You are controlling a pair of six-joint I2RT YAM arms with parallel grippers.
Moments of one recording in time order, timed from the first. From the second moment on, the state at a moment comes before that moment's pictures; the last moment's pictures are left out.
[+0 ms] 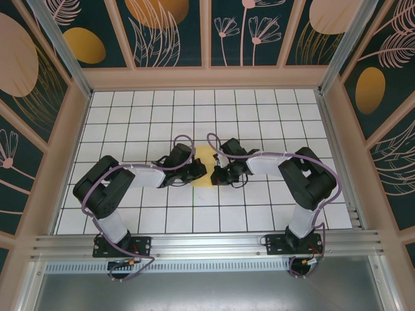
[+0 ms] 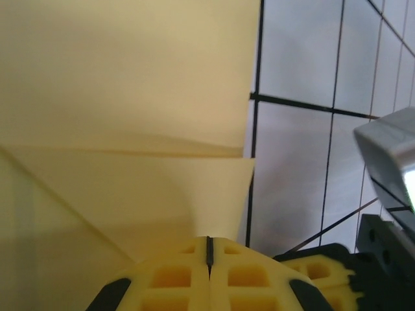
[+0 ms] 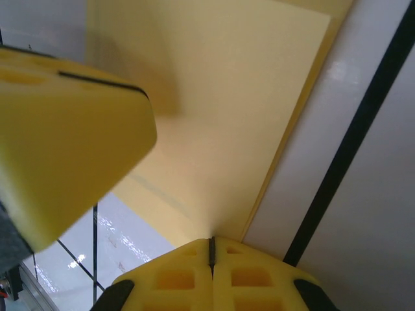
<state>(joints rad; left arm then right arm) -0.68 1.74 0.72 0.23 0.31 -1.01 0.68 1.78 0.90 -0.27 -0.50 0.50</state>
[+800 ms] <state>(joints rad) -0.70 1.79 0.74 0.22 0.29 -0.99 0.68 1.80 0.90 -0.28 -0.51 0.48</state>
